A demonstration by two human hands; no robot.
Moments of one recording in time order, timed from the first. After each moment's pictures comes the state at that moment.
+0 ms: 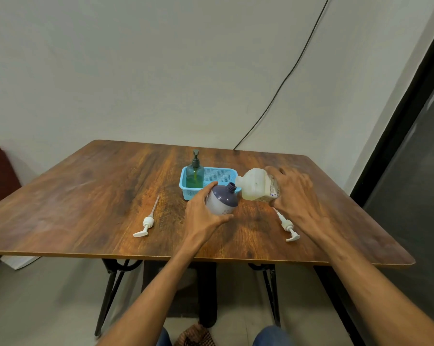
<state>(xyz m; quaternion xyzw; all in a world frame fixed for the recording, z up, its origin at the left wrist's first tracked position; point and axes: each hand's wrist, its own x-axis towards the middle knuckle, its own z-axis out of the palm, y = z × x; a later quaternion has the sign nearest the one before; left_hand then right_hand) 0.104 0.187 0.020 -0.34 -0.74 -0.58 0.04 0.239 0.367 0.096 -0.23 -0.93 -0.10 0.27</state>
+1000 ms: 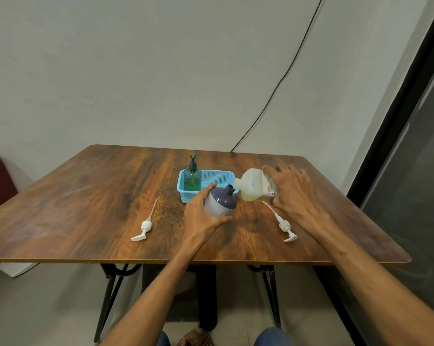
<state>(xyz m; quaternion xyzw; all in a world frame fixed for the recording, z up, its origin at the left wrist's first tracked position) 0.105 0.190 0.021 -0.35 -0.74 -0.58 0.03 0.241 0.361 0.110 -0.23 -0.93 -0.15 0.25</state>
